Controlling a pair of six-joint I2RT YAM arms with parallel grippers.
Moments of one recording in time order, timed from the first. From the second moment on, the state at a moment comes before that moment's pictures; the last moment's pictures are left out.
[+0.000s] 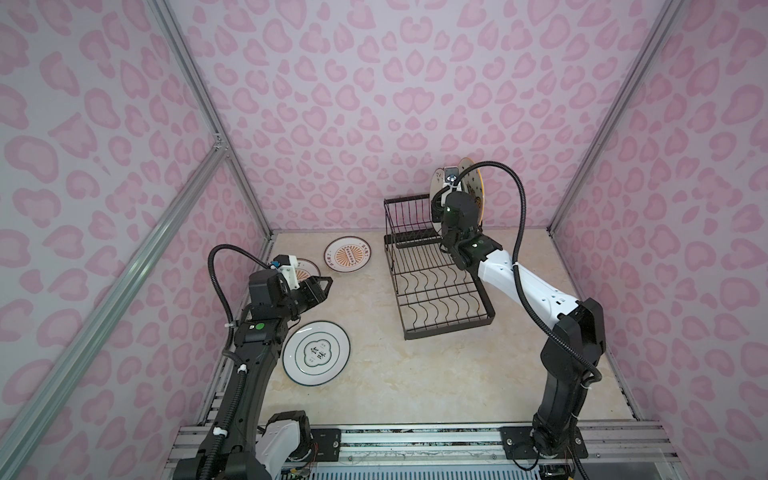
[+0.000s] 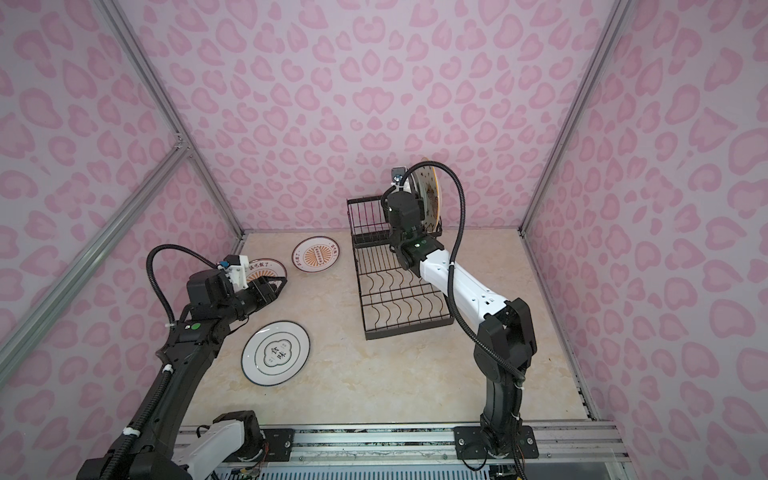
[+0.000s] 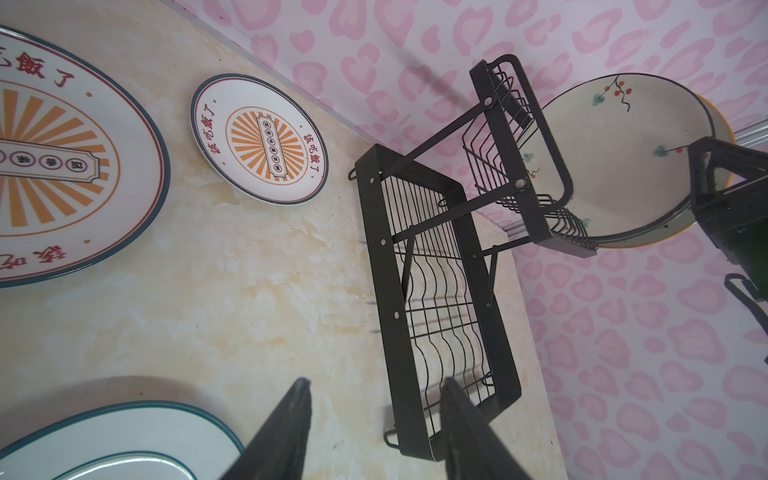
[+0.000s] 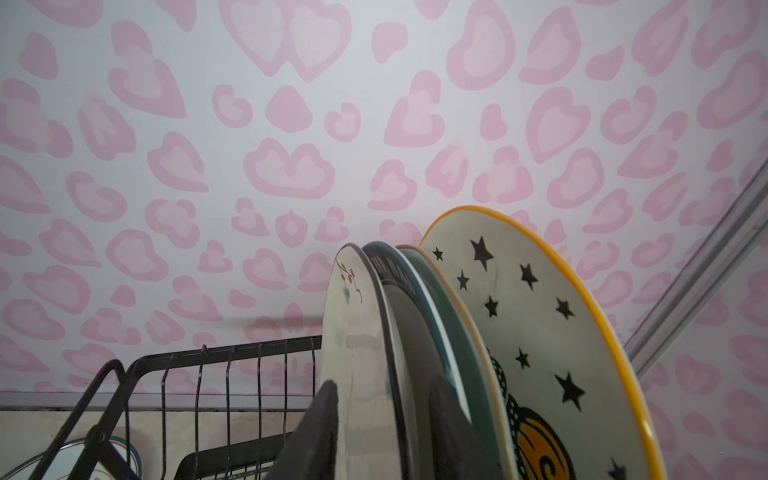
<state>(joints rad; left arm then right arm) 0.09 1.02 0.81 -0.31 0.53 -0.55 0.58 1.86 1.75 0.09 0.64 -0.09</state>
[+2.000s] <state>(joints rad) 0.04 1.70 0.94 0.03 0.27 -0.81 0.47 1.29 0.63 0.45 -0.17 0.45</state>
